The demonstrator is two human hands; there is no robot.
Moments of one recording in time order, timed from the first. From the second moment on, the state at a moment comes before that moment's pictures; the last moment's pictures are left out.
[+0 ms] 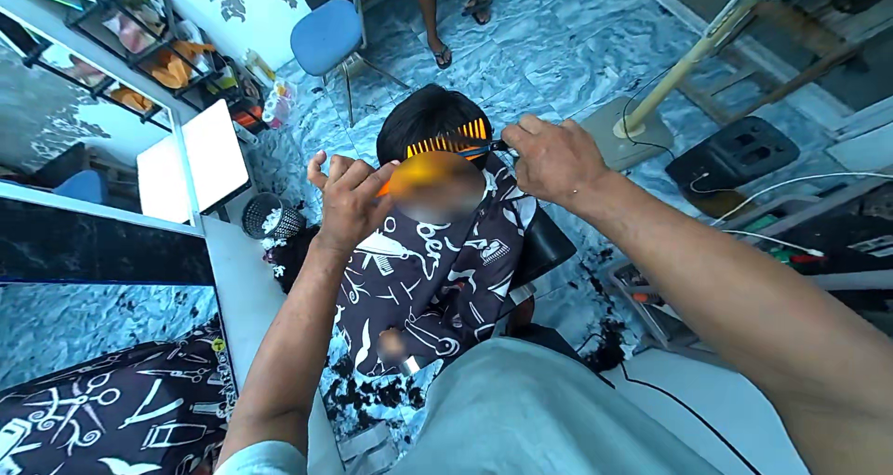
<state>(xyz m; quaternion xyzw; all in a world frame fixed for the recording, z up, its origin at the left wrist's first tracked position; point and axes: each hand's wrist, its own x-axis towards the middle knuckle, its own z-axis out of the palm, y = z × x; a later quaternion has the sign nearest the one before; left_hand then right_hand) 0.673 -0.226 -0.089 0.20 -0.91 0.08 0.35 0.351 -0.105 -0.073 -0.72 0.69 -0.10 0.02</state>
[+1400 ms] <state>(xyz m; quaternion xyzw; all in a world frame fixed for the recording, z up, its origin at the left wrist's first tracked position) 0.681 -0.228 -0.167 0.27 -0.81 0.03 0.51 0.391 -0.112 -0.008 -0.76 0.64 0.07 -0.11</state>
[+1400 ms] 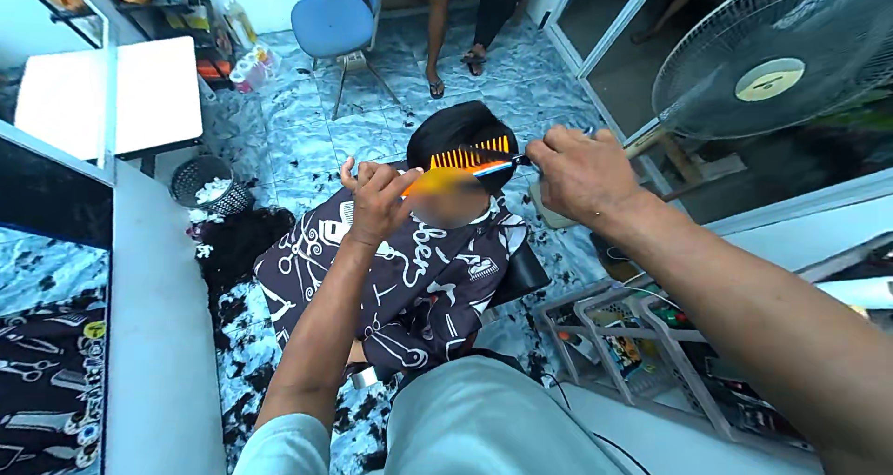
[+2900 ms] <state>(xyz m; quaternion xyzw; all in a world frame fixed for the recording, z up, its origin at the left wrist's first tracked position) 0.689 -0.225 -0.165 0.39 -0.67 -0.22 0.59 0.421 -0.102 0.011 -0.66 0.75 0.03 -0.01</state>
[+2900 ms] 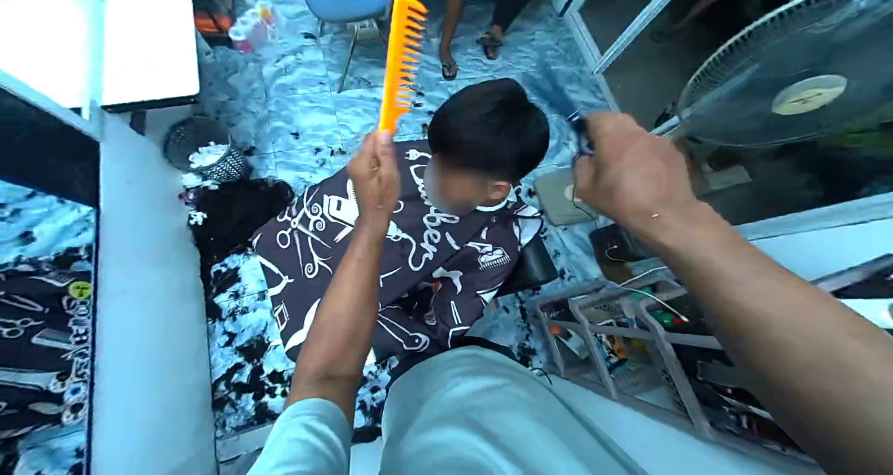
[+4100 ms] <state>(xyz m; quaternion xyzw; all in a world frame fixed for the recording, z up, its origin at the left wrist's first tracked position) 0.689 -0.230 -0.207 0.34 -0.77 -0.05 0.54 0.432 -0.095 -0.016 -0.74 0.66 0.09 -0.12</state>
